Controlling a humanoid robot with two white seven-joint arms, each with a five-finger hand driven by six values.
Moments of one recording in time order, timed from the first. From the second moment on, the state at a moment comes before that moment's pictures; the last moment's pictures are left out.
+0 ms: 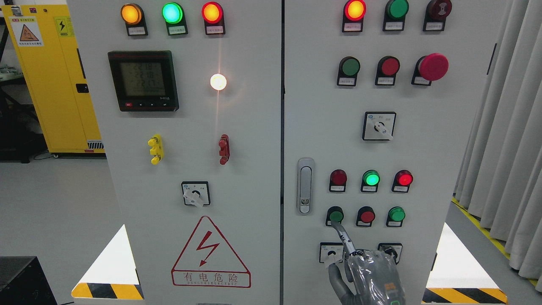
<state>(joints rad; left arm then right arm) 0.06 -0.10 -0.10 -0.13 0.08 -0.05 -0.06 -0.17 0.11 0.04 -1.78 1.23 -0.23 -0.08</state>
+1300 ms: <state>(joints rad) 0.06 -0.10 -0.10 -0.13 0.08 -0.05 -0.06 -0.22 0.11 0.04 -1.70 1.21 -0.21 -0.08</state>
